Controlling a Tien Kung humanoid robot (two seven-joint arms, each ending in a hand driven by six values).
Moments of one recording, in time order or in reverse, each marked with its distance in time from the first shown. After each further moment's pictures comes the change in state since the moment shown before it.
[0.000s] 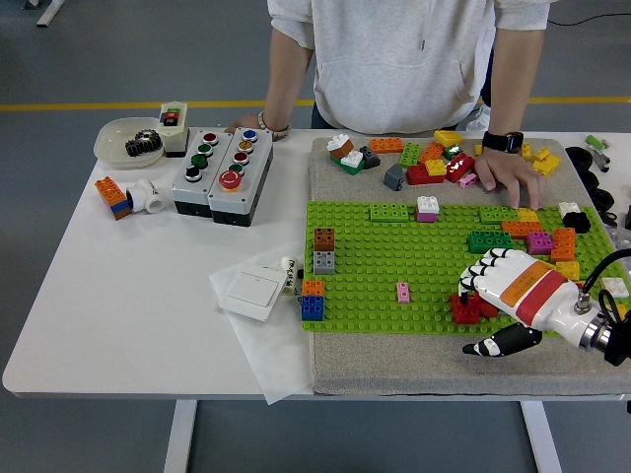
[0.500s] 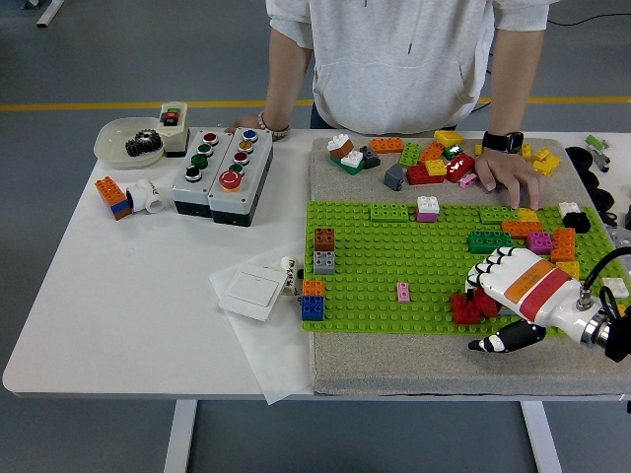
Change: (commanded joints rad) left arm 0.004 -0.001 -0.003 -0.001 0.007 -0.001 0.002; right arm 0.019 0.010 -0.019 -0.055 0.000 0.007 -0.002
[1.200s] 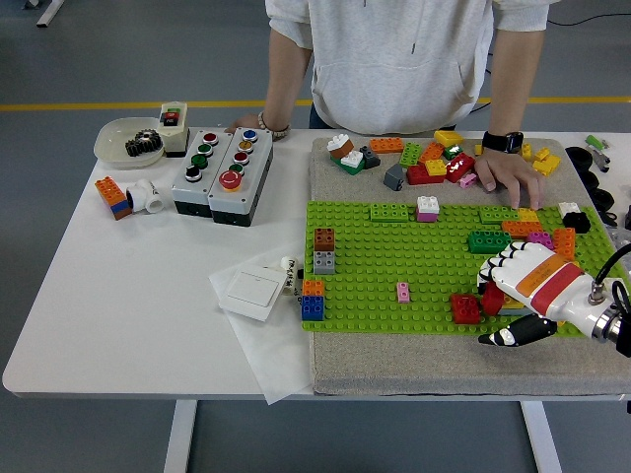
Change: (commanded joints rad) left arm -0.002 0.000 0.002 0.000 -0.002 0.001 -0.001; right arm -0.017 -0.020 0.047 0.005 0.000 0.014 0.001
